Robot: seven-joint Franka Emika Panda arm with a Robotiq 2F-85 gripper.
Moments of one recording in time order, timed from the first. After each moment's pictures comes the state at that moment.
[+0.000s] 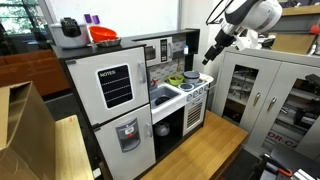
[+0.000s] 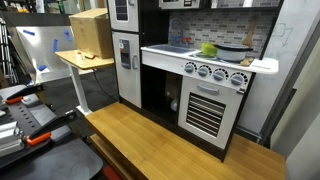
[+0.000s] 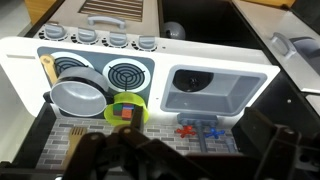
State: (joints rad) arm -0.04 -0.13 -0.32 -2.26 0.31 2.54 -0.72
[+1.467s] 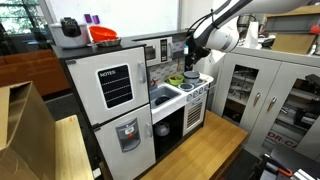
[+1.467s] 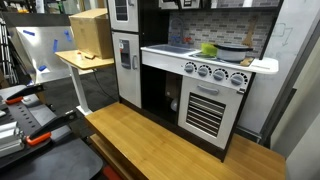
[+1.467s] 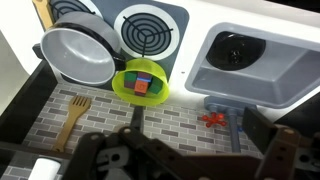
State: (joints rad) arm -0.02 0.24 -0.26 -2.04 0.49 2.82 -0.87
